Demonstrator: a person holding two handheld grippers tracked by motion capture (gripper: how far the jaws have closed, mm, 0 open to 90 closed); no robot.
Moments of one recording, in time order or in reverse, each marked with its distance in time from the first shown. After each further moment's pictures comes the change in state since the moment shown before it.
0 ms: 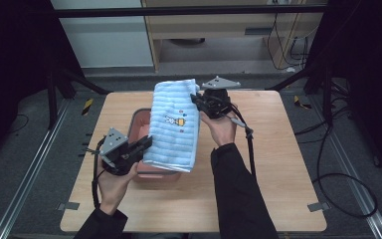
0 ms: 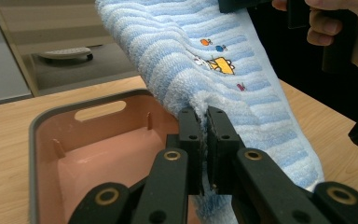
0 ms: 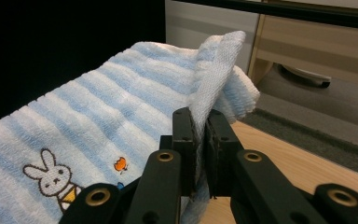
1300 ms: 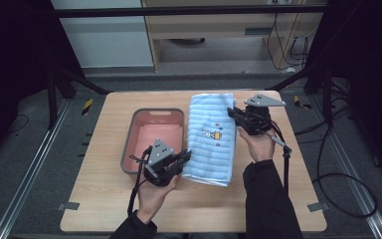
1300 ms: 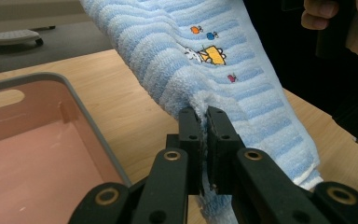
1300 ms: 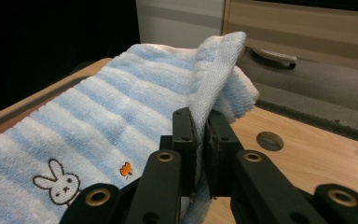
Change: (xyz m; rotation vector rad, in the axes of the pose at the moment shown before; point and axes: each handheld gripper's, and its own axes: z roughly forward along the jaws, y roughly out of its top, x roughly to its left) left arm -0.078 -0.015 0.048 0.075 -0.136 0.031; right arm -0.054 -0.052 -0.075 0.020 -0.088 0.037
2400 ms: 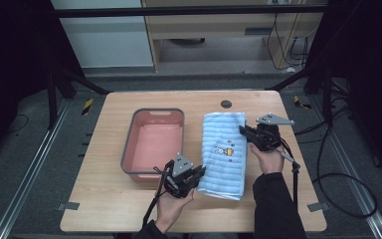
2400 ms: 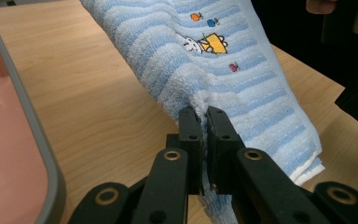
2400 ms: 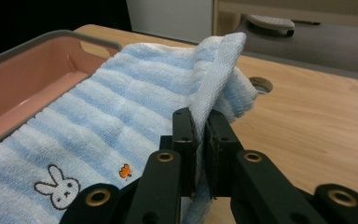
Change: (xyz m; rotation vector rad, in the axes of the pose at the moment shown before) left arm -0.030 -0.042 0.045 0.103 -0.036 -0.021; right arm -0.032 -0.067 -0.003 0.071 -0.014 0.065
